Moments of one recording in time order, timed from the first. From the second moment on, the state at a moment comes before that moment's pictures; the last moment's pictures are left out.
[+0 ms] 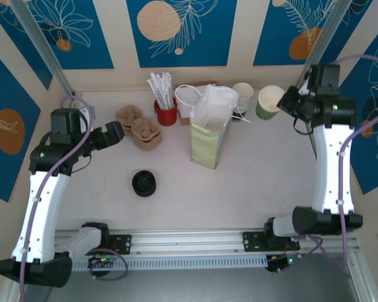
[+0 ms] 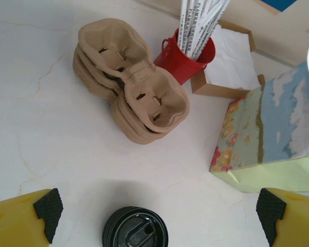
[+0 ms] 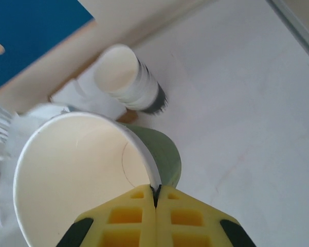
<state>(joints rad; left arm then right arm) -0.10 1.00 1.30 -0.99 0.20 -0.41 -0.08 1.33 1.80 -1.25 -0.08 0.47</state>
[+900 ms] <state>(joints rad) -0.35 0.99 1.08 -0.94 0.06 -0.47 0.58 0.76 0.90 -1.06 -0.07 0.73</state>
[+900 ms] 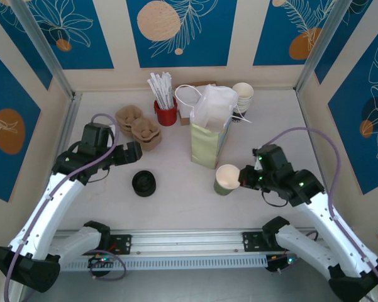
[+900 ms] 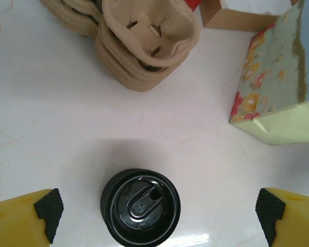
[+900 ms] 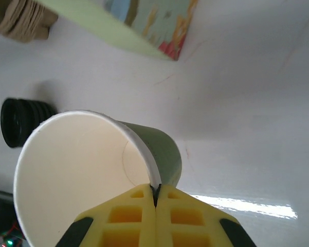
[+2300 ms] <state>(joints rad) -0.36 1.17 0.83 -0.93 0.11 -0.43 1.01 1.28 0.81 -0.48 0.17 0.97</state>
